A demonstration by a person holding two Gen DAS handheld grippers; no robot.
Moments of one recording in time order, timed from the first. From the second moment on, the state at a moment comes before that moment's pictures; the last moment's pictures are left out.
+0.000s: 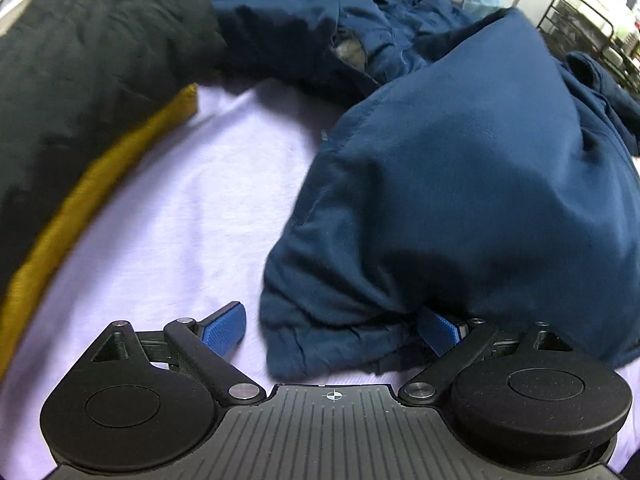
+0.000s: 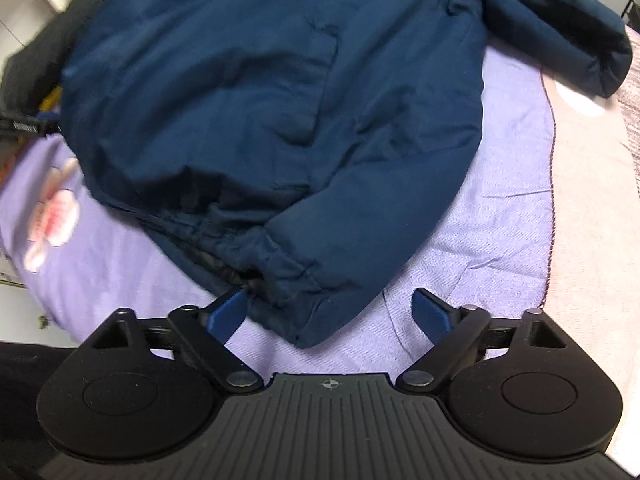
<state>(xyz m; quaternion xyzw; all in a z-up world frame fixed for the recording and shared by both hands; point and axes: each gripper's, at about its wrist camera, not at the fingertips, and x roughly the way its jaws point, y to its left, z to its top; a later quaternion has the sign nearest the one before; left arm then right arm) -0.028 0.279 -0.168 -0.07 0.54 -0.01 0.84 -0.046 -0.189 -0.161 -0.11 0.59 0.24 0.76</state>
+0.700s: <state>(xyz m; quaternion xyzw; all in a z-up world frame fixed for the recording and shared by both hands) -0.084 0.245 0.000 -0.15 0.52 -0.13 0.83 -0.028 -0.262 0.012 -0.01 0.50 0.20 0.84</state>
